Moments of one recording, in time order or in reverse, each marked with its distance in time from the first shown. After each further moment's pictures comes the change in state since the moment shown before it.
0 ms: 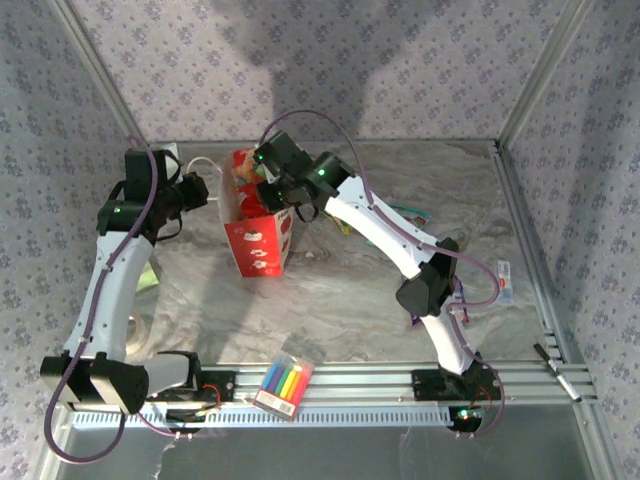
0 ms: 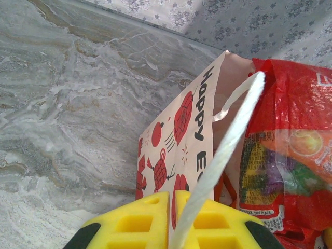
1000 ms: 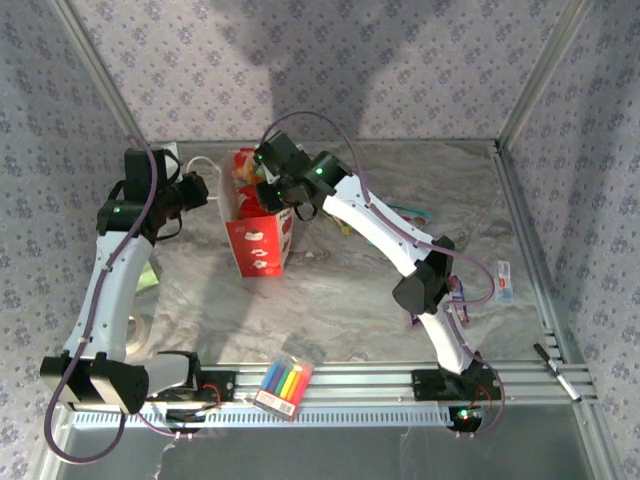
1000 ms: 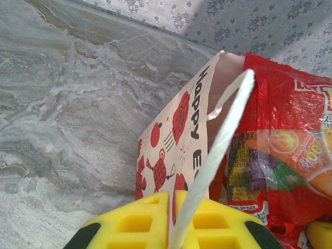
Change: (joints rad) left arm 0.000 0.000 0.004 0.000 0.000 0.000; right arm -0.011 0.030 0.024 -0.014 -0.034 0.025
